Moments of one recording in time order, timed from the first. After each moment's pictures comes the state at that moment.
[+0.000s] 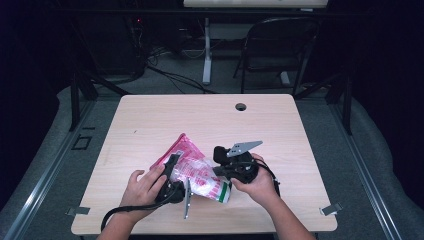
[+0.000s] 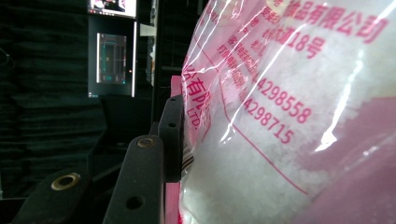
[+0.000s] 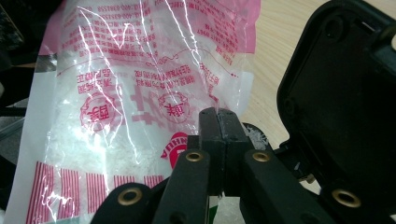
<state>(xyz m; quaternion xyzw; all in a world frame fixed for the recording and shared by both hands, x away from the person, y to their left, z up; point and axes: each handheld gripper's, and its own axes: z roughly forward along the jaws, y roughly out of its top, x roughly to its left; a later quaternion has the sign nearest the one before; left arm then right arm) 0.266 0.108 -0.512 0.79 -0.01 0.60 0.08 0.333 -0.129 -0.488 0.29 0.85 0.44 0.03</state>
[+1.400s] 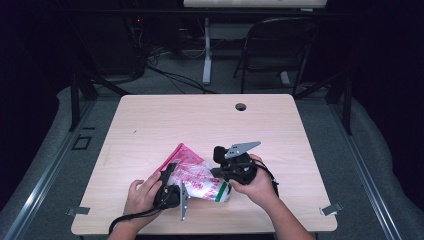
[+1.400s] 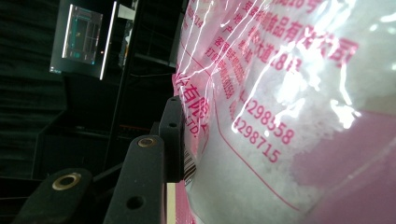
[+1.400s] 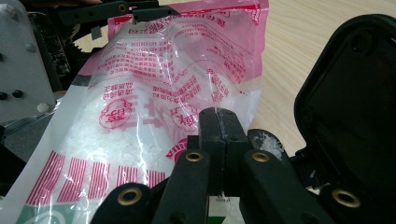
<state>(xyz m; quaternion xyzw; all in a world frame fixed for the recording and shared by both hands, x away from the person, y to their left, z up) 0.263 0.118 -0.539 0.82 0.06 0.56 0.14 0.327 -0.124 -0.483 0.28 0.85 0.44 0.03</state>
